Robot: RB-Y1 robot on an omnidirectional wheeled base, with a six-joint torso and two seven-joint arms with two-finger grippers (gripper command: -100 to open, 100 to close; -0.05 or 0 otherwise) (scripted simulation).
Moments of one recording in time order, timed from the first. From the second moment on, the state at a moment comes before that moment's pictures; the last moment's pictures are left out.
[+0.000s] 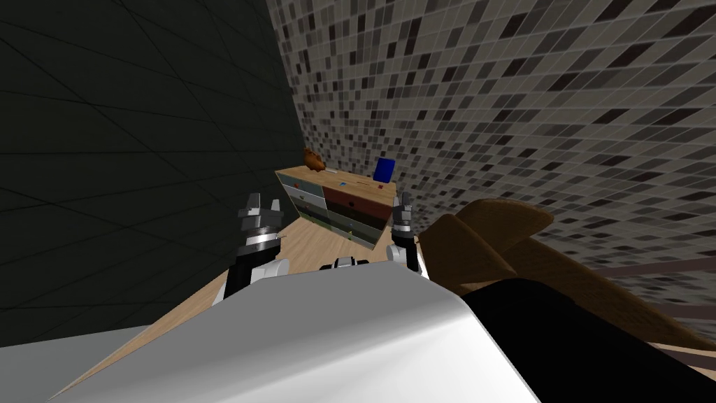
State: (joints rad) left arm 0.50 -0.04 0.02 -2.30 0.02 -0.36 0.16; right arm 0.45 -0.04 -0.01 -2.23 -0.04 -0.50 0.11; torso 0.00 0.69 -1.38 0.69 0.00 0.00
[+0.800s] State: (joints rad) left arm 0.46 0.13 0.00 -2.17 0.01 -0.37 0.15; right arm 0.45 -0.04 -0.01 -2.23 -0.04 -0.50 0.11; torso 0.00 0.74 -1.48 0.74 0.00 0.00
